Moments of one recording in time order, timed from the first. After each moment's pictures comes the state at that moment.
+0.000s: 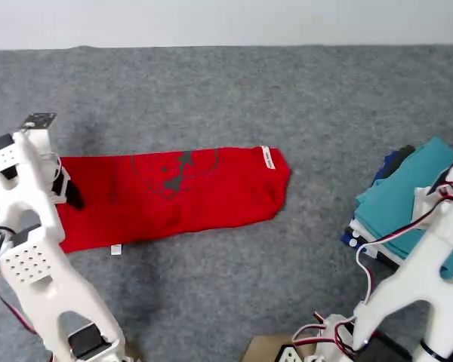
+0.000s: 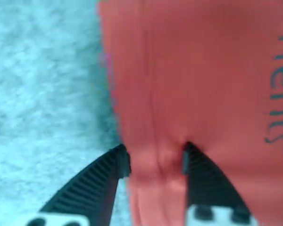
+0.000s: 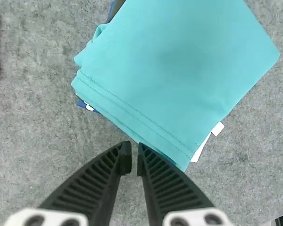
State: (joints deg) left arm -33.0 44.8 -21.1 83.7 -24.4; right arm 33.7 -23.4 -1.0 100.5 24.5
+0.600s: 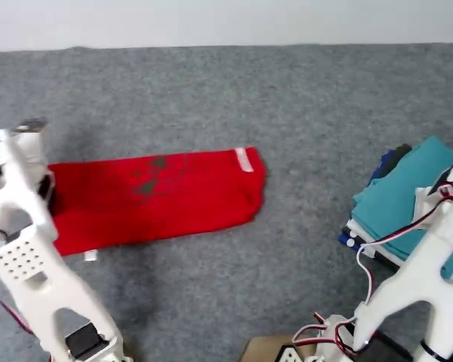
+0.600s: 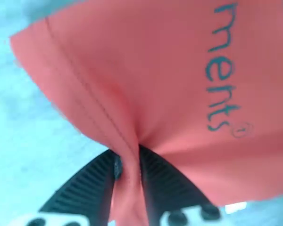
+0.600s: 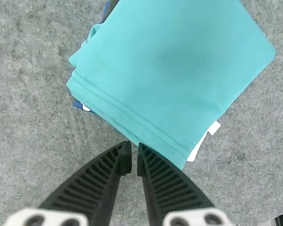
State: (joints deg) left arm -38.9 46.6 -33.5 96.0 -32.4; right arm 33.7 -23.4 -1.0 100.5 24.6
